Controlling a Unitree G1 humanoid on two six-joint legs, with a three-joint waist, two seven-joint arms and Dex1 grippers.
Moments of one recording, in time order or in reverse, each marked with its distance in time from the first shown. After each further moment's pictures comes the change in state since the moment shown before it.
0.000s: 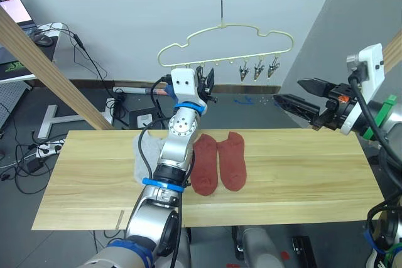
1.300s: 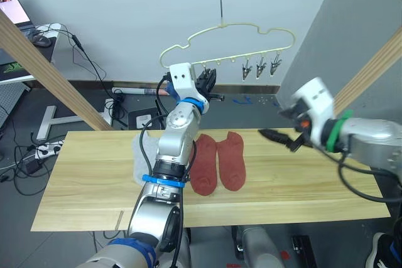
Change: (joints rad) left arm -0.054 -0.004 0.094 -0.098 -0.255 0.320 -0.139; right arm 0.014 -0.216 0.584 0.084 -0.197 -0.161 0.032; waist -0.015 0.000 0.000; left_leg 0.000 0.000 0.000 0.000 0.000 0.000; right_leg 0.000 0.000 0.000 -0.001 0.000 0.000
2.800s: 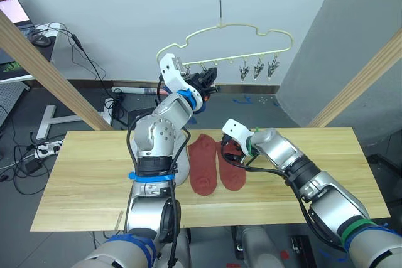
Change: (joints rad) left arm -0.026 0.009 0.143 -0.204 -0.297 0.448 0.077; right arm -0.241 0.626 0.457 1.015 -1.030 -0.522 0.448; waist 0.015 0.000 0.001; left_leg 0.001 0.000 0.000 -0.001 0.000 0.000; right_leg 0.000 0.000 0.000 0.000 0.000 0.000
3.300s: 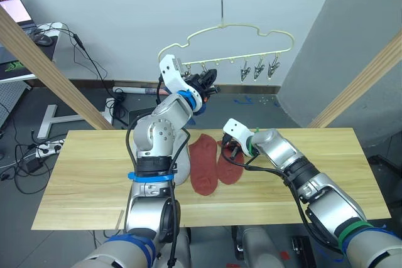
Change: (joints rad) left arm 0.000 0.004 0.010 -0.005 -0.011 0.033 0.006; right arm 0.019 0.022 -0.068 0.013 -0.046 -0.008 0.029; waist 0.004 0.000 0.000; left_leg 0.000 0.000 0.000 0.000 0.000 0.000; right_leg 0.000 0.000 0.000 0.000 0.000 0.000
